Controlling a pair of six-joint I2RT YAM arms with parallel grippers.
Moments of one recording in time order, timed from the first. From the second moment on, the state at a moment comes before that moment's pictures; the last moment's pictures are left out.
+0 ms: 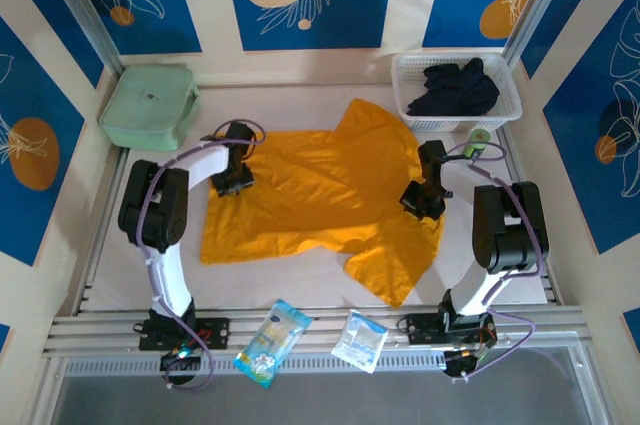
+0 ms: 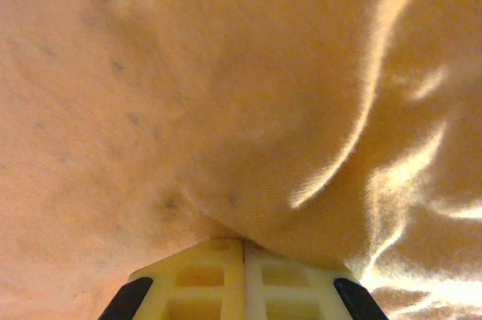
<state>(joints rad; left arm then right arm) -0.29 1.98 1.35 -0.71 -0.19 -0.65 0.08 1.69 0.97 -0.75 -0.15 0.67</state>
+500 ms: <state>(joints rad) -0.29 2.06 1.45 -0.72 -0.25 -0.59 0.12 1.73 1.02 -0.81 -0.07 0.65</state>
